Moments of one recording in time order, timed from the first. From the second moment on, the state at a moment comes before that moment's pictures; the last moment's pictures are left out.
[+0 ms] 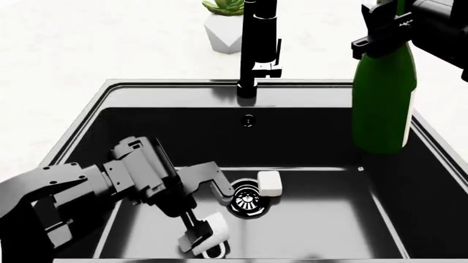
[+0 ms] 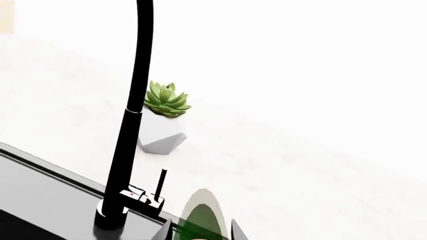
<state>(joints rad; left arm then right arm) -1.37 -0.30 1.56 -0.46 -0.91 -1.13 0.49 1.51 0.79 -0.53 -0.10 1.06 1.14 0.18</state>
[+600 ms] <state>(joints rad) -1.53 -0.57 1.19 -0.11 -1.26 -1.35 0.11 1.45 0.78 -0.59 -0.15 1.04 1.14 0.19</state>
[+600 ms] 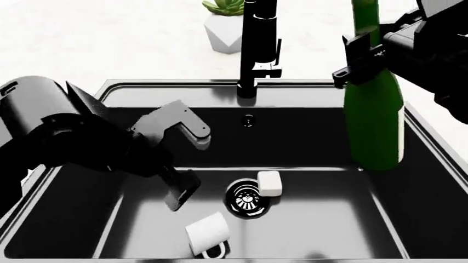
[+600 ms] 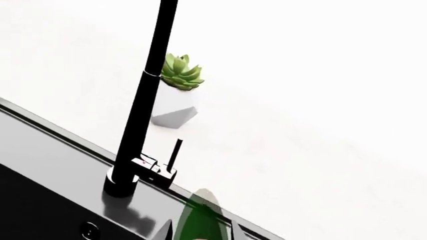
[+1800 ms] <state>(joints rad) -1.67 -0.86 0.85 -0.01 -1.83 -1.35 -0.38 1.37 0.90 -1.03 -0.46 0.65 0.90 -0.20</state>
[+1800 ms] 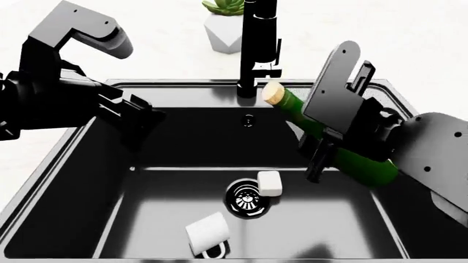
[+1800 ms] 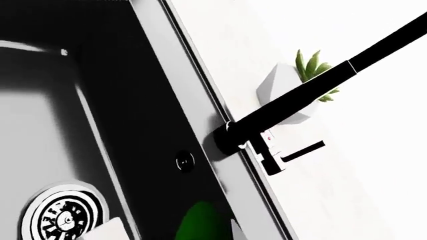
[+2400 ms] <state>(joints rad) -1.66 -0.89 0.85 0.02 -1.83 -1.33 -0.36 1.44 0.76 -1.24 -0.52 0.54 0.98 -0.31</state>
